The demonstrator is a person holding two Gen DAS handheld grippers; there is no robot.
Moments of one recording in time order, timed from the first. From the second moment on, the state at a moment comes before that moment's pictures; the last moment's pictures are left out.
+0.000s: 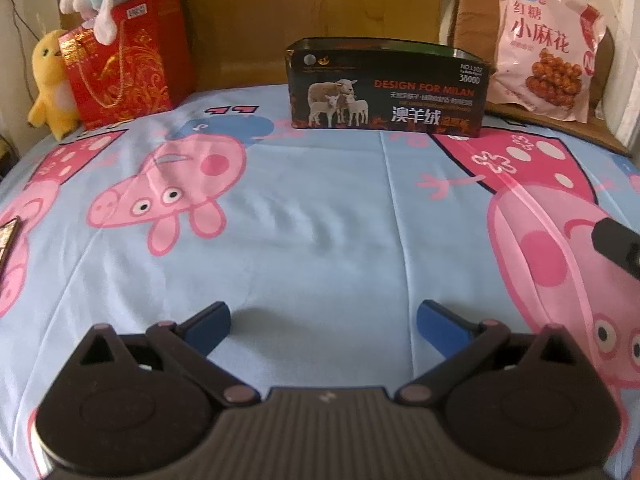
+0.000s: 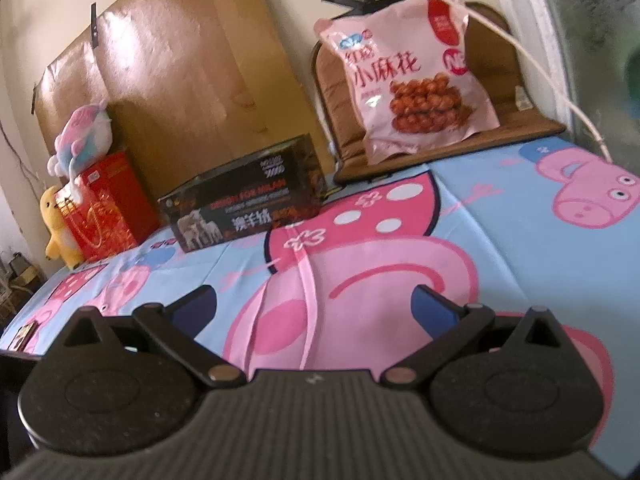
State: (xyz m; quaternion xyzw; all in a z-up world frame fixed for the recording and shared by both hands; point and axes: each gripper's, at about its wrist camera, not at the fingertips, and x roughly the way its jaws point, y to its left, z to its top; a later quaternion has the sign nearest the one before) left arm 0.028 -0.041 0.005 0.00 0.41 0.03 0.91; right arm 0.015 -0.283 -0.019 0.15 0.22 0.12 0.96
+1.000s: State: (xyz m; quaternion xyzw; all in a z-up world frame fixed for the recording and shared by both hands) left arm 0.013 -0.029 0.000 0.01 0.38 -0.02 0.93; right arm -0.040 -0.228 -0.030 0.09 0.27 0.05 0.96
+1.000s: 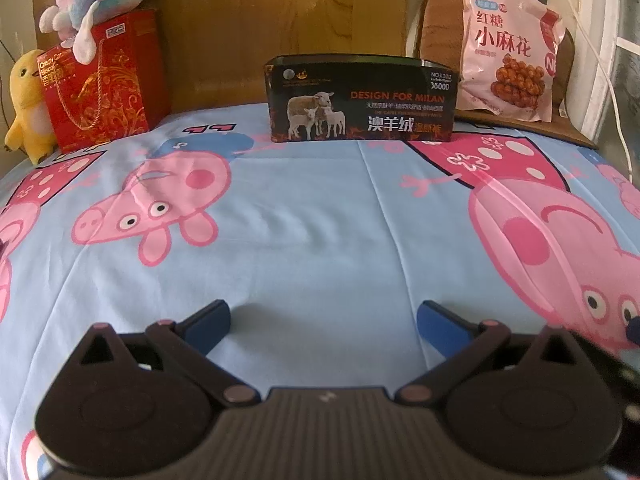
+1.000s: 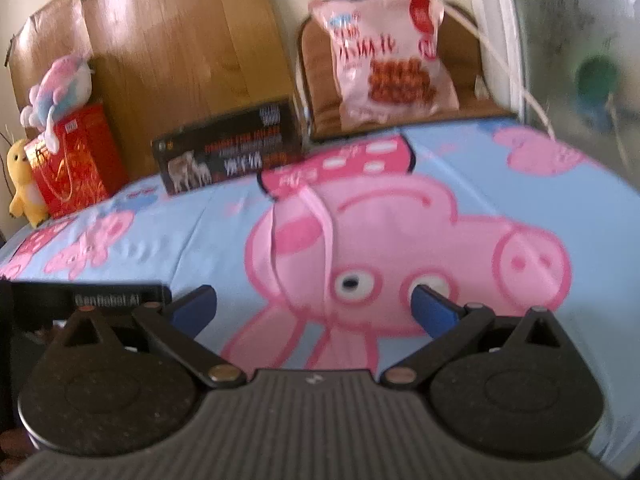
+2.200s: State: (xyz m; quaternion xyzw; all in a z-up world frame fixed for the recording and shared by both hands) left arm 0.003 -0.033 -0.001 0.01 0.36 0.00 0.93; right arm -0.044 -0.219 -0.037 0.04 0.25 0.05 0.97
